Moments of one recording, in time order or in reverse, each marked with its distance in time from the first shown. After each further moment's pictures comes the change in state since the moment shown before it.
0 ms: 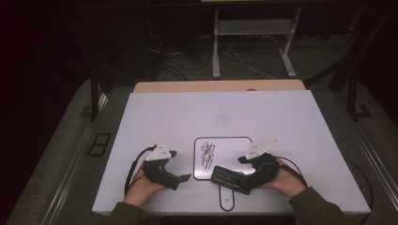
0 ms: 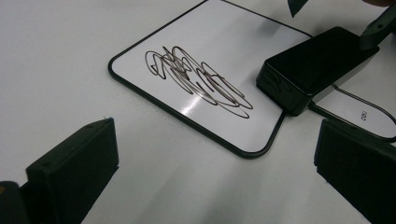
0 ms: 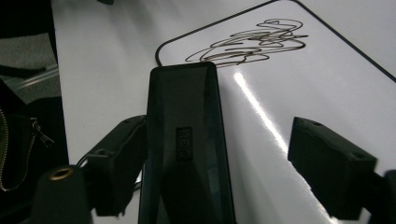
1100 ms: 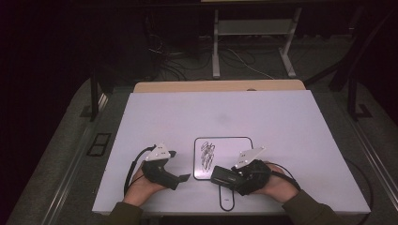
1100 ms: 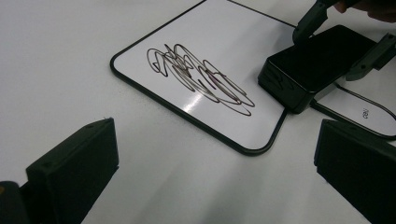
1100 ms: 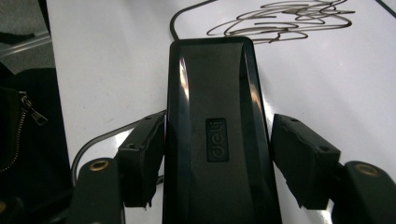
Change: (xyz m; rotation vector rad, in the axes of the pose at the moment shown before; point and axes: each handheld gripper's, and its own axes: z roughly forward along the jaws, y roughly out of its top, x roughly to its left) left arm 0.001 -0.002 -0.001 0.003 -0.001 -0.003; right arm 0.017 0.000 0.021 0.110 -0.024 -0.064
